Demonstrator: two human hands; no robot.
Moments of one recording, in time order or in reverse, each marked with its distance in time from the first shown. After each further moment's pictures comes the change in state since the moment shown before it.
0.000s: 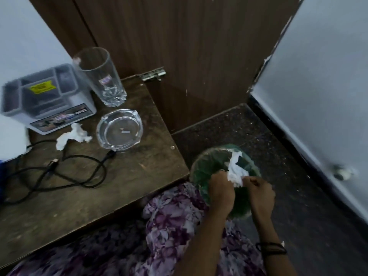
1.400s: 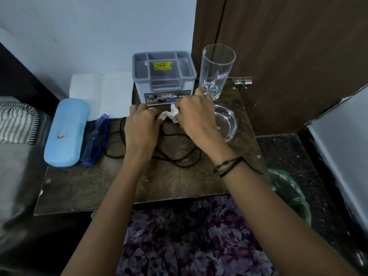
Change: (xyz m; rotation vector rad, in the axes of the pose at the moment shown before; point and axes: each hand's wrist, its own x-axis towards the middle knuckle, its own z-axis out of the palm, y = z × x) left_hand -0.002 -0.186 -0.300 0.324 0.839 0.078; right_hand -0.163 -0.294 0.167 -0.609 -0.246 -1.328
